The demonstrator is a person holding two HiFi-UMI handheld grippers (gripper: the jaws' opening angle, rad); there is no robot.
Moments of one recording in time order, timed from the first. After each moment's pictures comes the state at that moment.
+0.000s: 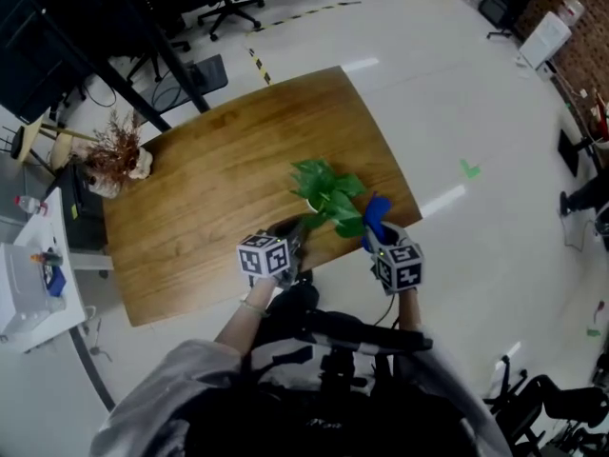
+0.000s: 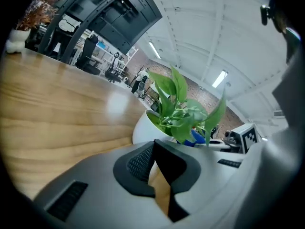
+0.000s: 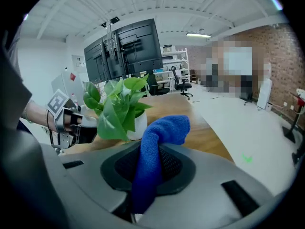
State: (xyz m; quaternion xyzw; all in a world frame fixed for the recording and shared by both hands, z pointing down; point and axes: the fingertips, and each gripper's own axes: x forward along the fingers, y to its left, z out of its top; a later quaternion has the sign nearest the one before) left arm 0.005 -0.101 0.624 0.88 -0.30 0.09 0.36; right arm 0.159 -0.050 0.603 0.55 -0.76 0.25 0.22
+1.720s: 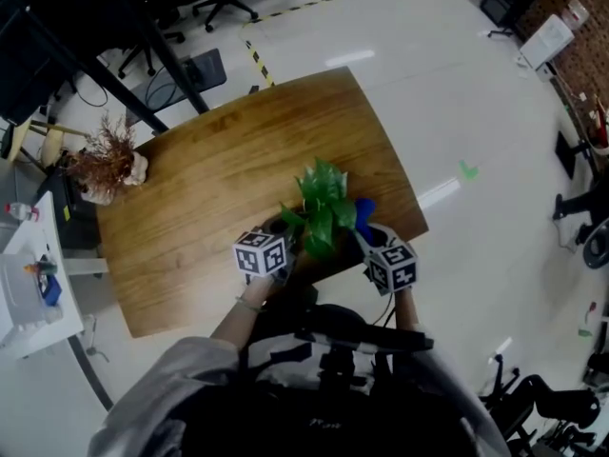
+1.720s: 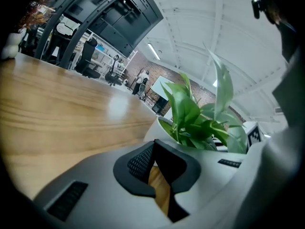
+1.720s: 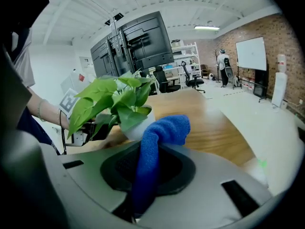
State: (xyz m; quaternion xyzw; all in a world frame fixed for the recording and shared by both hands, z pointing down) left arm -0.012 -0.151 0.628 0.88 -0.31 0.09 0.34; right arm 0.114 -0.090 0.613 0.49 -0.80 0.26 0.21
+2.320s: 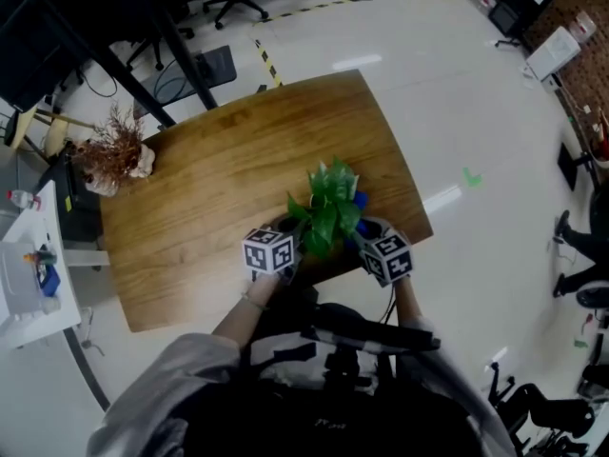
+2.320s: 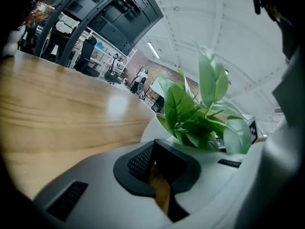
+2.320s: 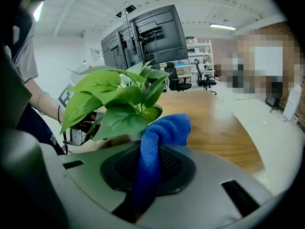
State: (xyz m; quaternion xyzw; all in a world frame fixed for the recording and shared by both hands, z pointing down) left arm -0.009 -0.149 0.633 0.88 -0.31 0.09 0.35; right arm 0.085 -0.112 0.619 0.44 -0.83 0.24 0.26
